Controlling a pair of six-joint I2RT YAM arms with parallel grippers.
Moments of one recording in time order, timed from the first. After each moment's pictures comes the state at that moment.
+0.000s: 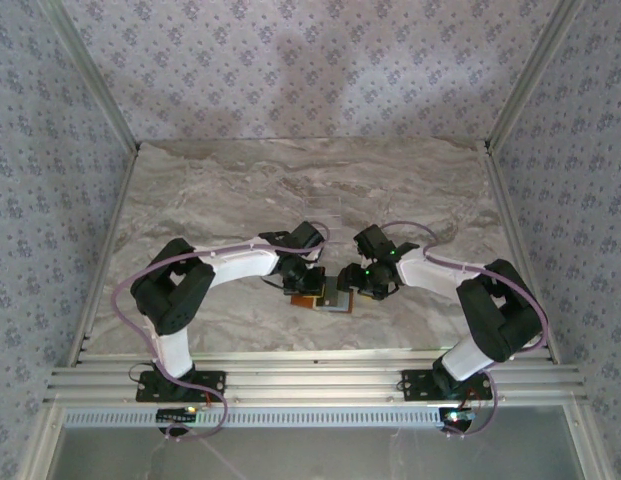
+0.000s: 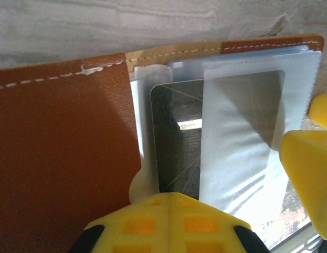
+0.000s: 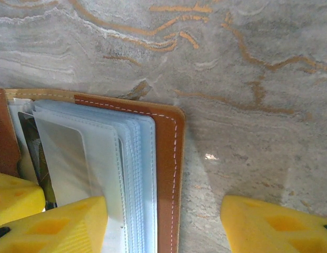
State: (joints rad) left arm -0.84 1.83 1.12 -0.54 0.32 -0.71; right arm 0.58 1.54 0.78 -0.46 -0.25 0.72
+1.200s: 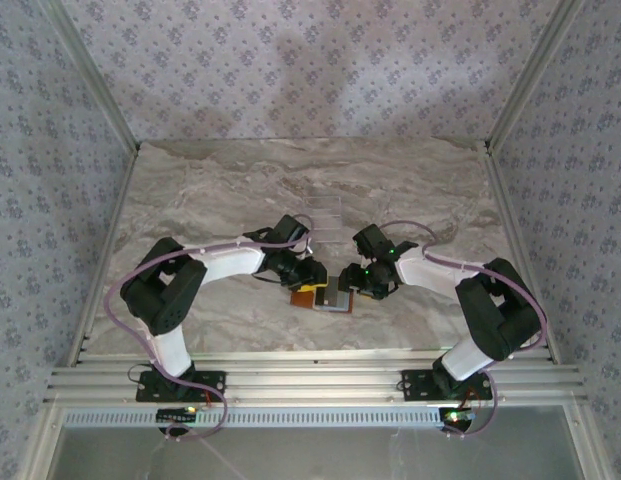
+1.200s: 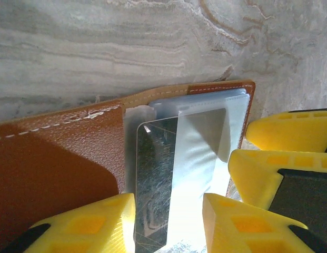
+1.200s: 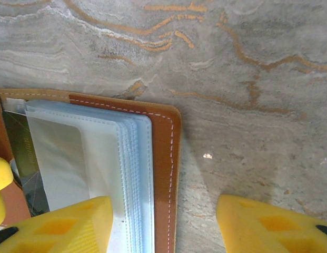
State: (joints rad) left arm -0.74 1.79 1.02 -0.33 0.51 -0.82; right arm 0.59 1.55 0.79 -0.48 -0.24 0.71
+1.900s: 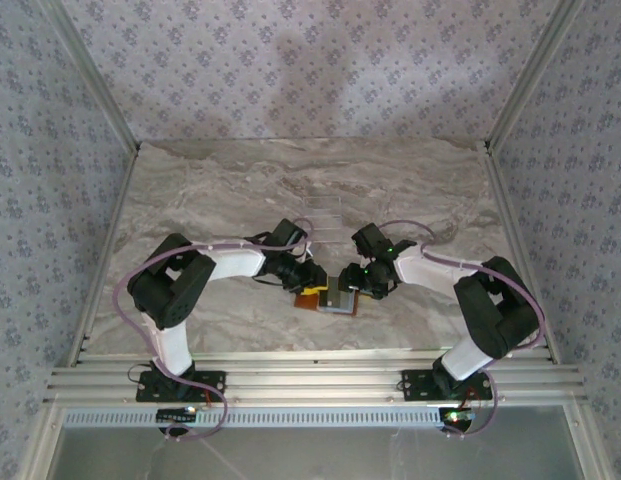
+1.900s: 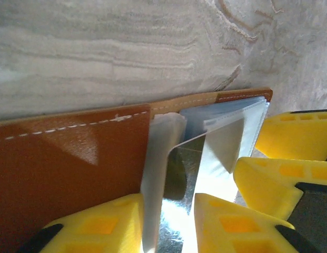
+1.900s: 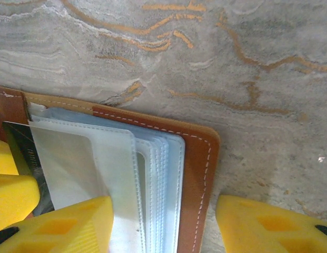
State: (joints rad) left arm -0.72 1.84 0.97 -0.18 0.61 -0.85; right arm 0.59 1.57 0.81 -0.50 -0.24 0.71
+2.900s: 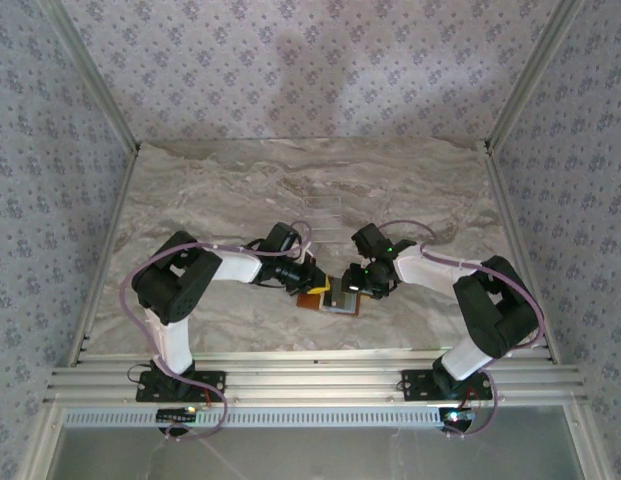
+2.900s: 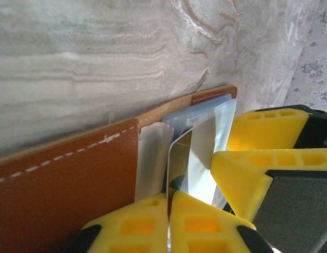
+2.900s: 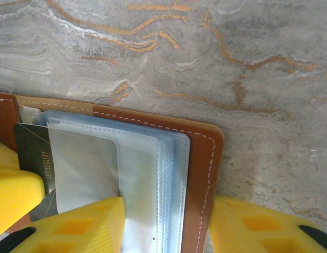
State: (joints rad) left arm -0.70 1.88 0.87 0.10 0.75 -0.93; right arm 0.59 1.57 0.81 -0.51 -0.22 0.71
